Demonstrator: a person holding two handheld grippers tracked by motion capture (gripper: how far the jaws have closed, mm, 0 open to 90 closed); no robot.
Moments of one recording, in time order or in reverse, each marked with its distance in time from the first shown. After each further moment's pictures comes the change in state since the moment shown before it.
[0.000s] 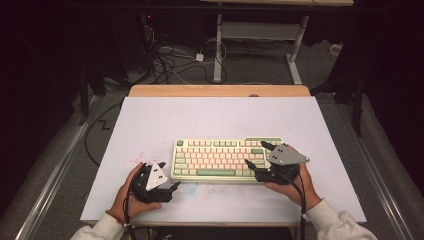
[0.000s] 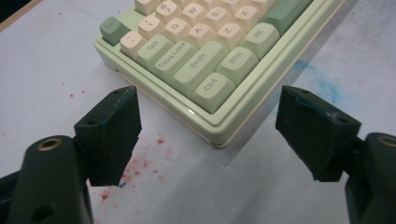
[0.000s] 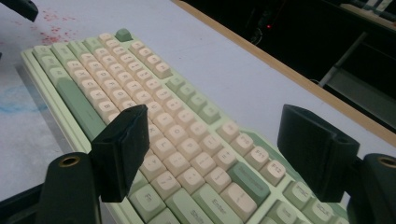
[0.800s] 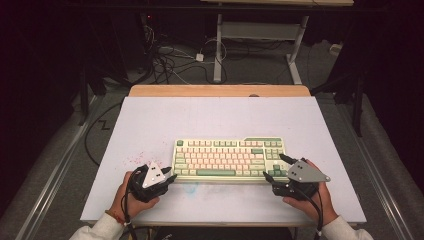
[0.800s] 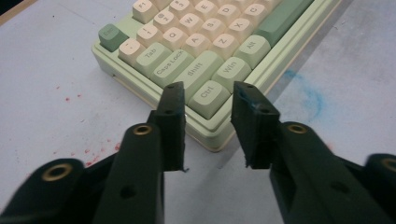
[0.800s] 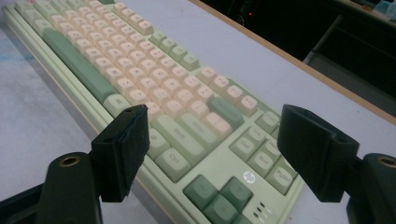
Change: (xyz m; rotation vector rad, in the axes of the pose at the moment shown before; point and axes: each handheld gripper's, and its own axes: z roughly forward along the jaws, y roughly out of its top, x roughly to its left) left arm 0.004 0.004 -0.006 -0.010 -0.048 -0.008; right arm 0.000 -0.042 -0.039 0.033 -0.072 0.005
